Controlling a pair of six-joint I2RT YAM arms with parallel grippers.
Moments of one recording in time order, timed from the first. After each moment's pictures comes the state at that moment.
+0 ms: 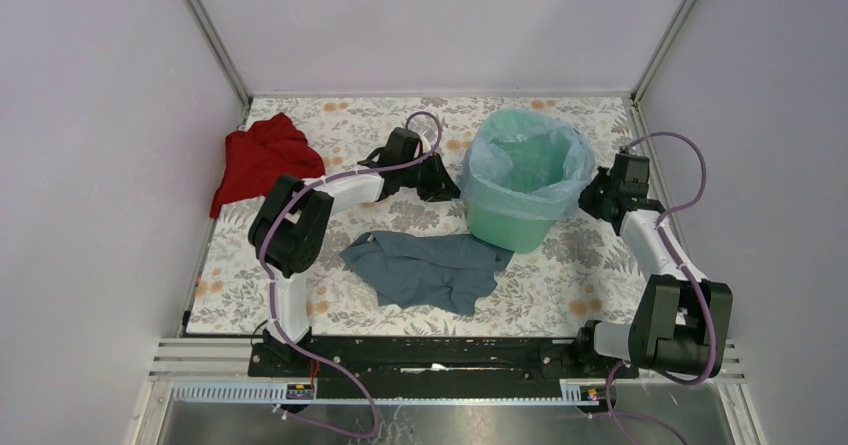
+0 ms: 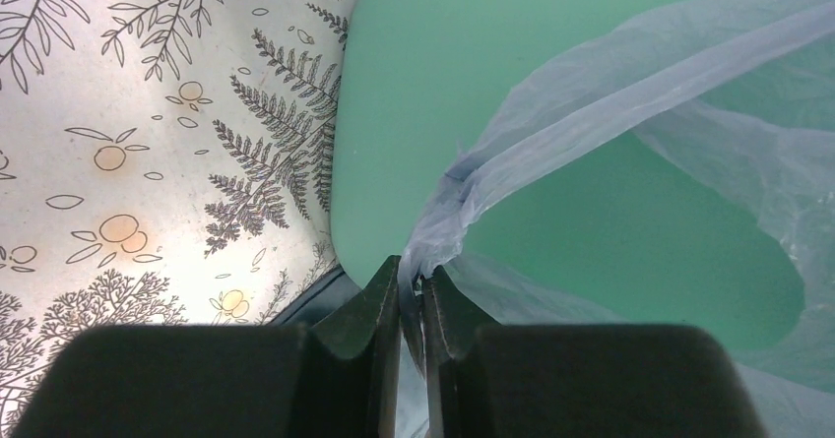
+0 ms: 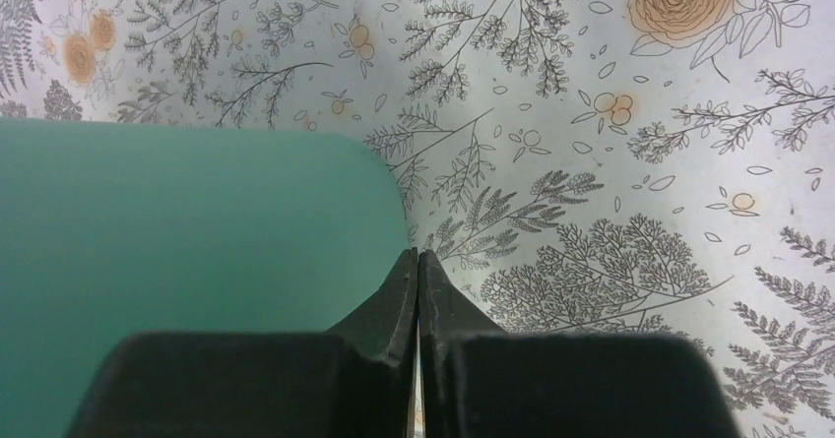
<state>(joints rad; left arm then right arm) -0.53 1.97 1.28 0.00 0.59 -0.89 -0.15 1.29 0.78 -0.28 -0.12 0.49</state>
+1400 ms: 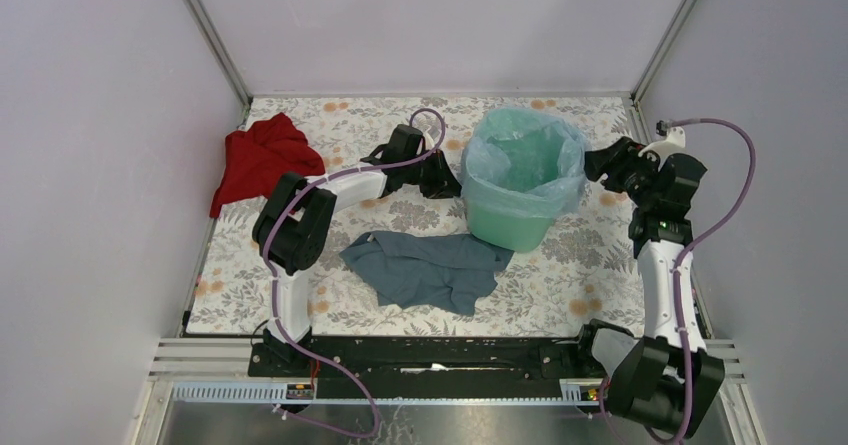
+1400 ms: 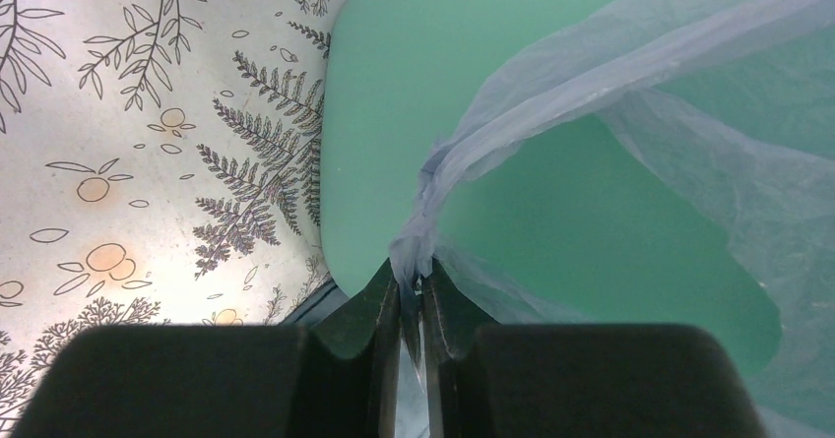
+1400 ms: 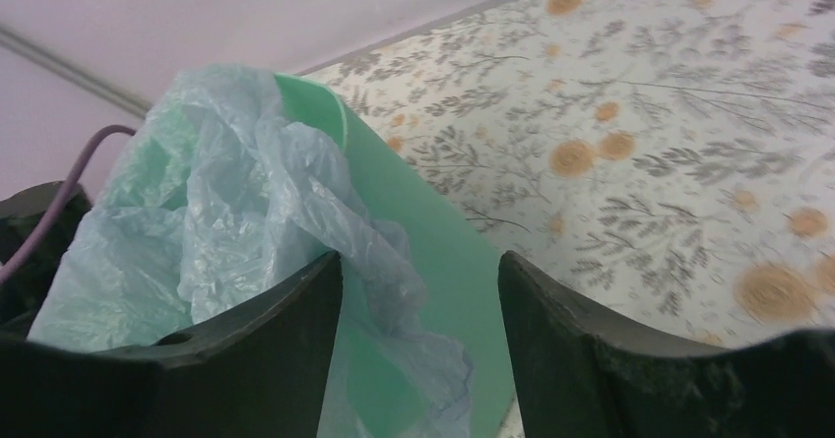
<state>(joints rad) -0.53 2.00 1.33 -0.01 0.60 -0.86 -0.31 1.00 0.75 -0.01 -0.55 0.41</state>
